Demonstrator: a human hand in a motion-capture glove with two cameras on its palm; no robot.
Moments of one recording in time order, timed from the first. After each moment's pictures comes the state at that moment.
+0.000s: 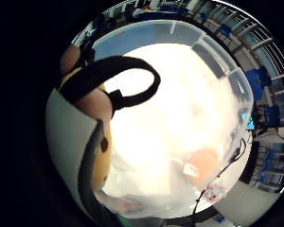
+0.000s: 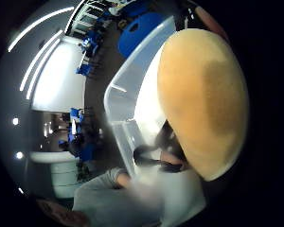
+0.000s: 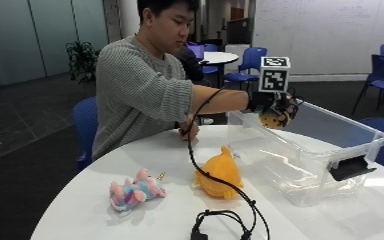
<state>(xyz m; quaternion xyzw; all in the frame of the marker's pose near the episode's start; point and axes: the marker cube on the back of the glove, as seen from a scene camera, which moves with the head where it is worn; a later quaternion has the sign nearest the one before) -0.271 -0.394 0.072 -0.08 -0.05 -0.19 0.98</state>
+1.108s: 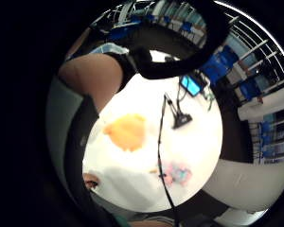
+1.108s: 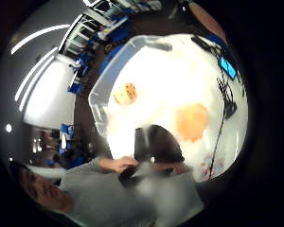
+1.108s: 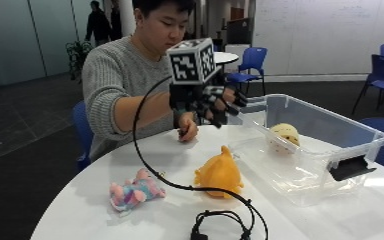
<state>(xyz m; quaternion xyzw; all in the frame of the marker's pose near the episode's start) 0.005 -0.322 -0.042 -0.01 -0.03 -0.08 1.00</state>
